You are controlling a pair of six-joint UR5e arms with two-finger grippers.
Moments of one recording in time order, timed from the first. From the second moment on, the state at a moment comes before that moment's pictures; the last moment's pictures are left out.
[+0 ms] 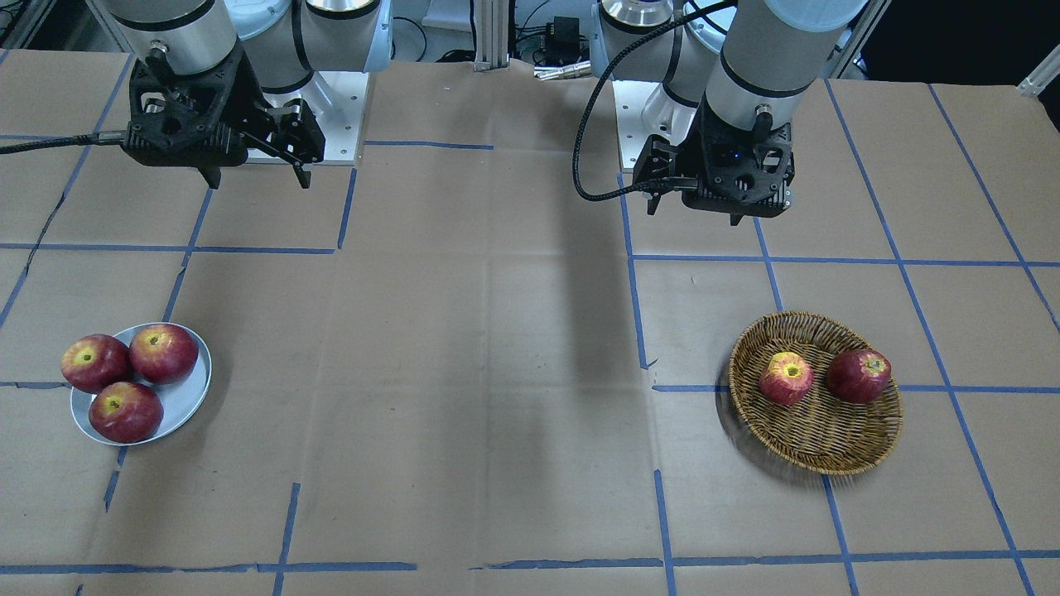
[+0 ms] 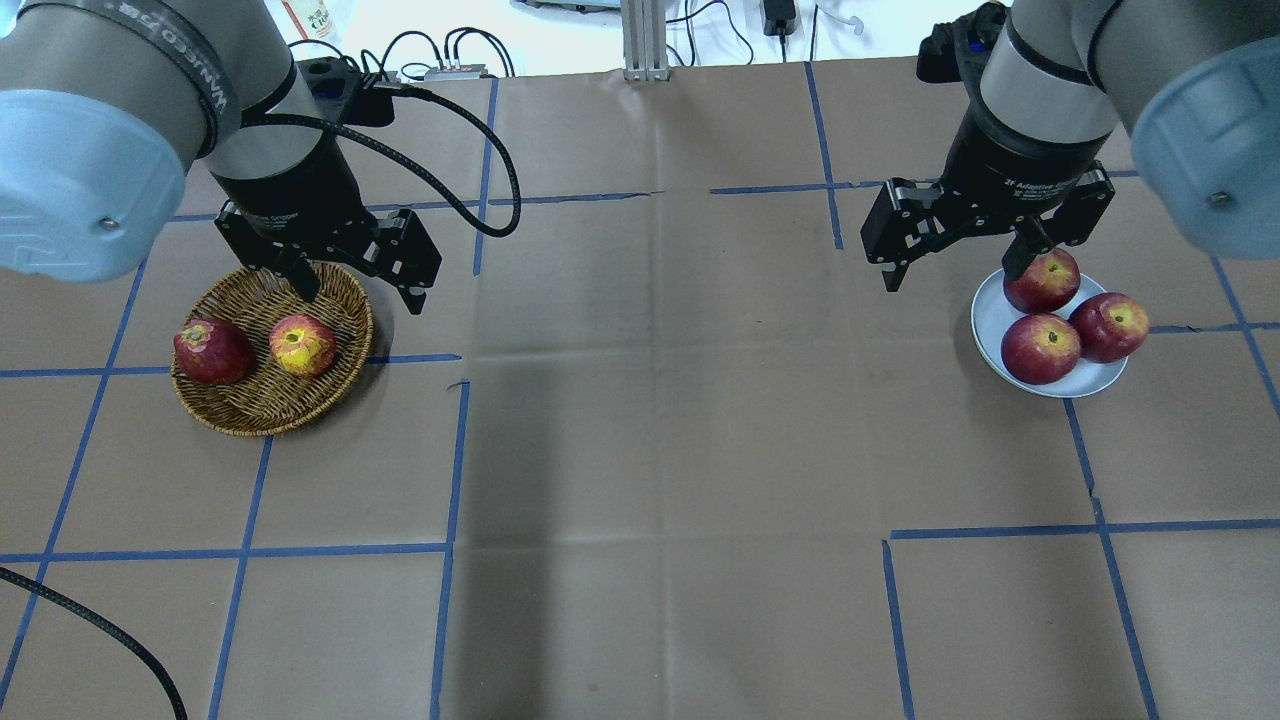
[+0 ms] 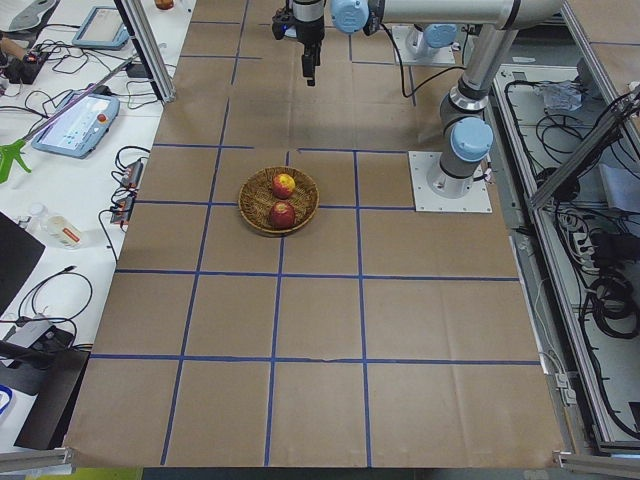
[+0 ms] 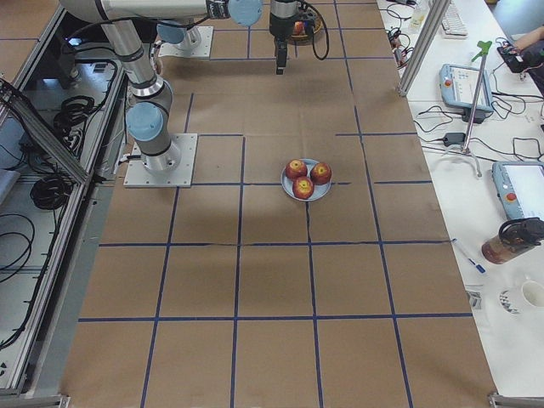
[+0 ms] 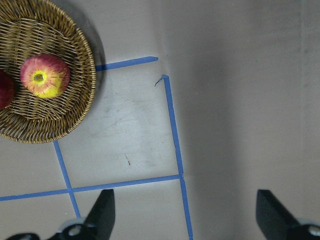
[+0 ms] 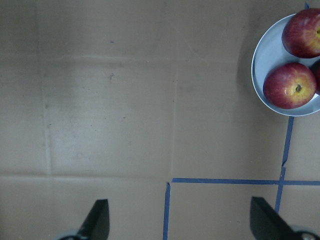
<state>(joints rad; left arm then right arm) -1.60 -1.58 -1.63 -1.60 1.60 0.13 1.59 -1.63 1.63 -1.52 -1.58 -0.02</state>
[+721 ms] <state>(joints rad) -1.39 -1.67 -1.87 -1.20 1.60 0.46 1.59 -1.63 1.63 -1.52 -1.58 -0.03</state>
